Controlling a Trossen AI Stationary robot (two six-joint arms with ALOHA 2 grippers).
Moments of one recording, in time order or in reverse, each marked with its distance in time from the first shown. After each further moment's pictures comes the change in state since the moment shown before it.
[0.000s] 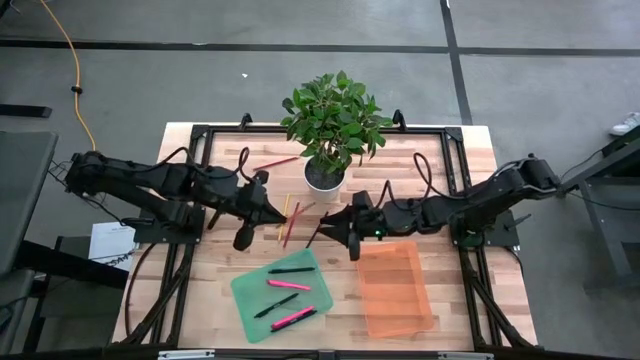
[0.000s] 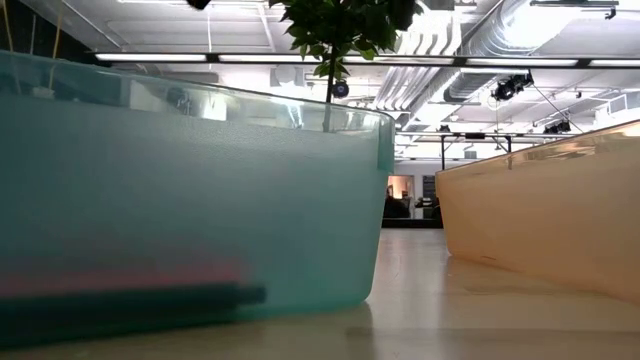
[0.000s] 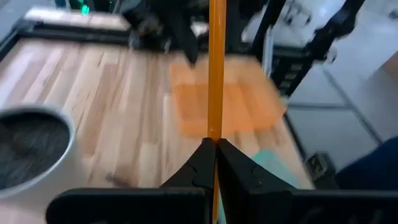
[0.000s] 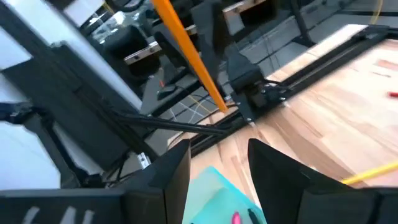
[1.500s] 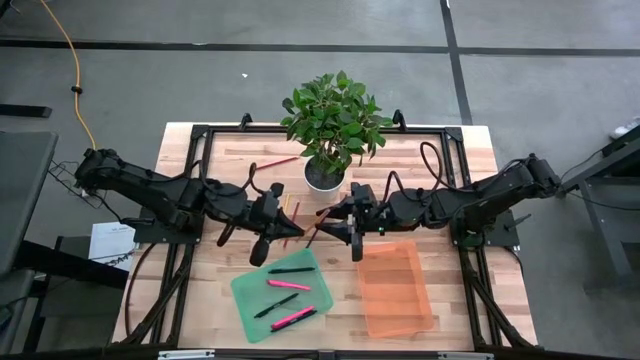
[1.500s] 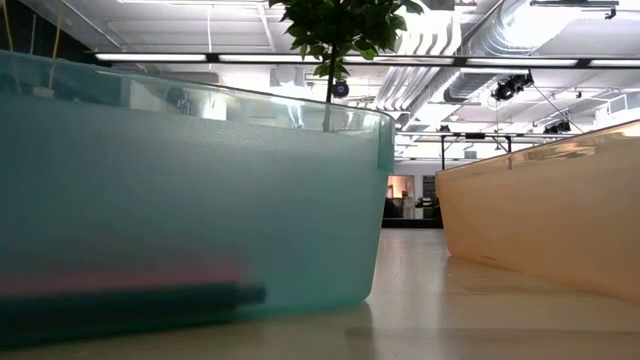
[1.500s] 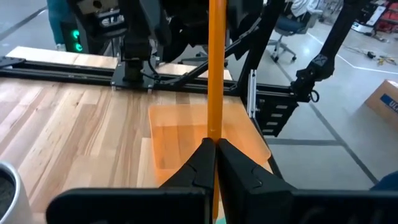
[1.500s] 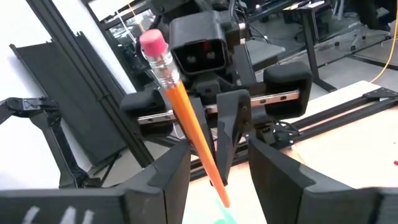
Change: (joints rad) left arm -0.118 0.130 0.000 0.288 -0.106 -0.053; right arm 0.010 -0.004 0.200 -0.123 -0.019 -0.207
